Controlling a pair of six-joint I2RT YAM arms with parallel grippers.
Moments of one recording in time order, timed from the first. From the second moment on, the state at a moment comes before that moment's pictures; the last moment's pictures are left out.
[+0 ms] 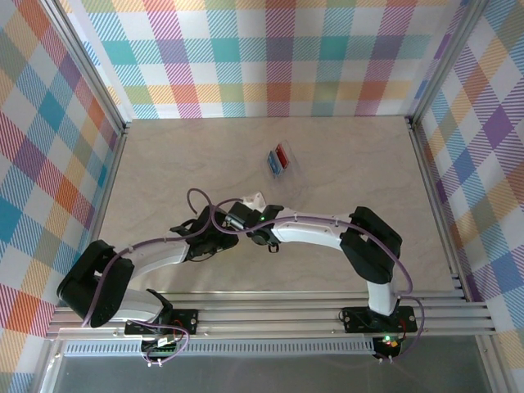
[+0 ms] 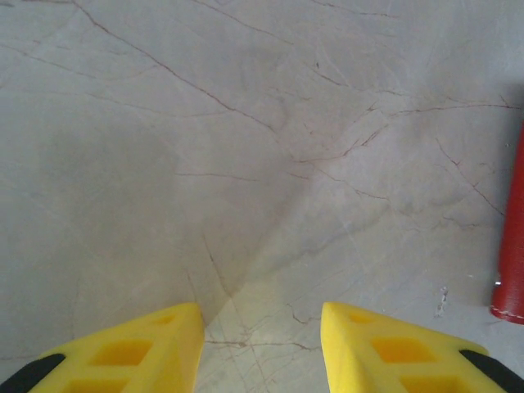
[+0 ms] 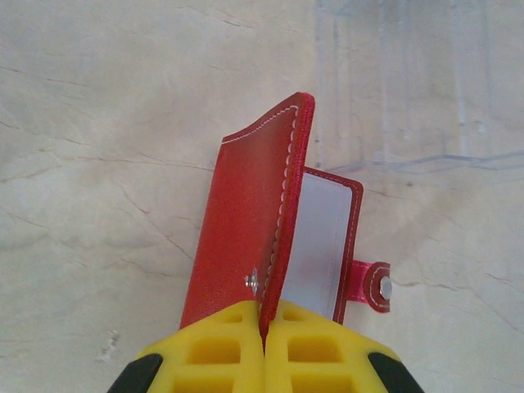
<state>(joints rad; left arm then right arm) -0.60 1.35 0.54 -0.20 -0.01 -0.88 1.09 1.90 1.34 -0.72 0.63 0.53</state>
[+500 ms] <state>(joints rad) -0.45 1.15 0.49 -0.31 0.01 -0.86 1.13 1.96 1.36 -0.72 0.62 0.49</state>
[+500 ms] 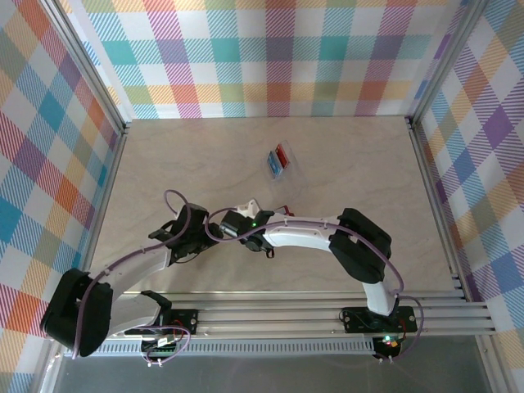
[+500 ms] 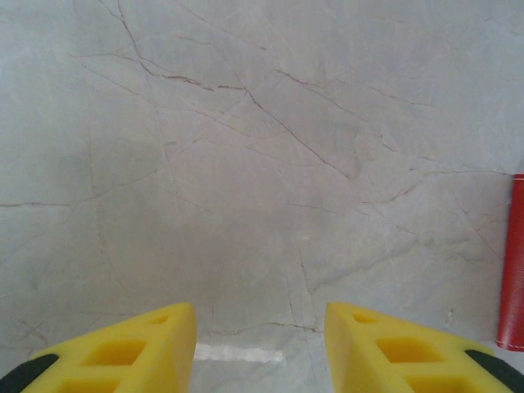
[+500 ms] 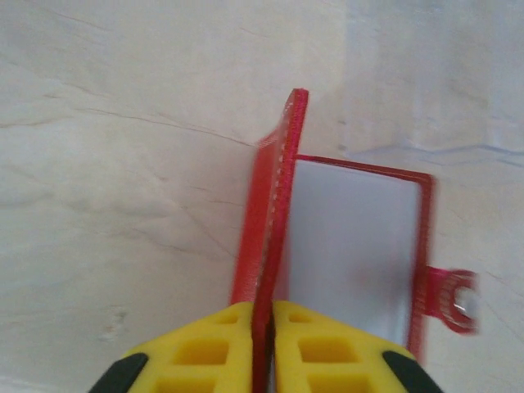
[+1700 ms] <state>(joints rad) -0.48 1.32 0.66 -0.25 0.25 -0.82 0.75 1.80 0.89 0.03 -0.45 0.62</state>
